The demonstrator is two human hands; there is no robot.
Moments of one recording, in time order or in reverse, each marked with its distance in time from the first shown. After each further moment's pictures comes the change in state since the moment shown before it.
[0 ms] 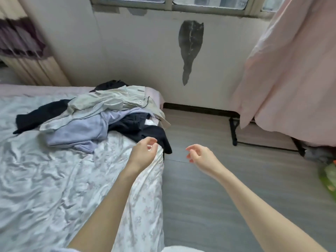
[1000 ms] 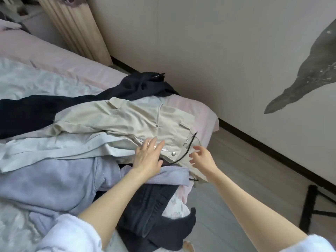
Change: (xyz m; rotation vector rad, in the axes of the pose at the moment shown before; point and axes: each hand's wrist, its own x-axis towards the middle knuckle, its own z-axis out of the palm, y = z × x) left_hand 0.568 -0.198 -0.032 0.737 -0.042 -0.260; right_hand 0.668 -0.097 0.138 -0.001 -0.354 0.166
